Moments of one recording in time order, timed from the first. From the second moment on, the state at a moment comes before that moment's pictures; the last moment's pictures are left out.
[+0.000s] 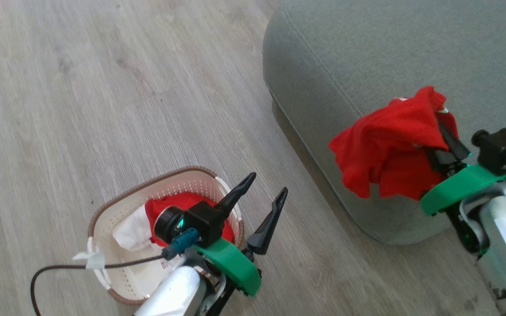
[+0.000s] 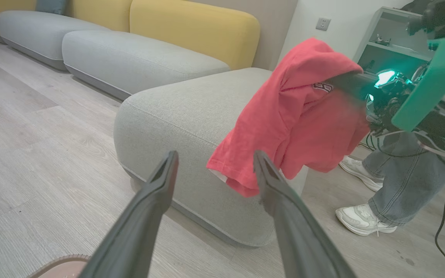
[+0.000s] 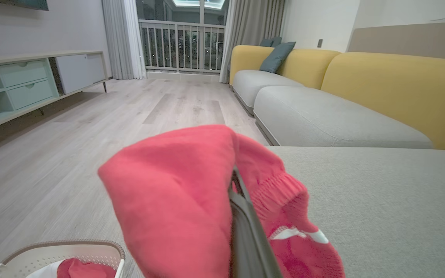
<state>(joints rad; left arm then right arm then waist) -0.24 0.06 -0.61 0.21 -0.37 -0.05 -0.24 -0.38 -0.38 0.30 0.33 0.40 0.13 -0.26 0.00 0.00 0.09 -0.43</state>
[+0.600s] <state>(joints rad) -0.57 0.12 -0.58 0.11 -0.26 -0.03 -0.16 -0.90 -0.40 -0.08 0.44 0.39 0.13 -0.26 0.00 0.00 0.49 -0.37</state>
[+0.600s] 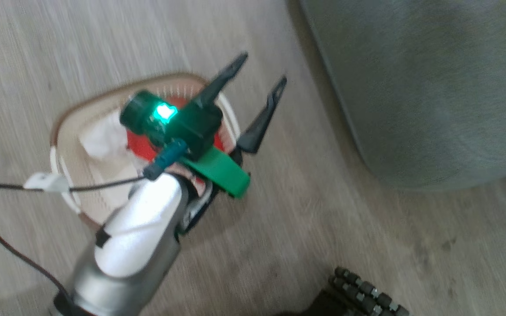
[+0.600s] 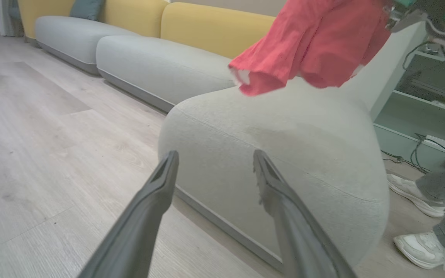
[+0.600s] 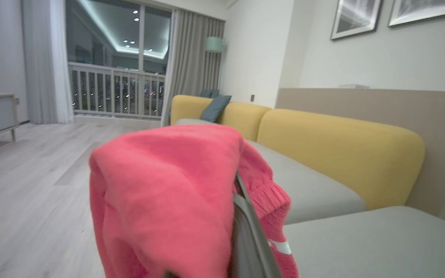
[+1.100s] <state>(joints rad) -0.69 0.13 -0.56 0.05 -0.23 -0.01 -0.18 -1.38 -0.62 -0.57 0.84 0.32 0.13 -0.26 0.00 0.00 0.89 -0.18</state>
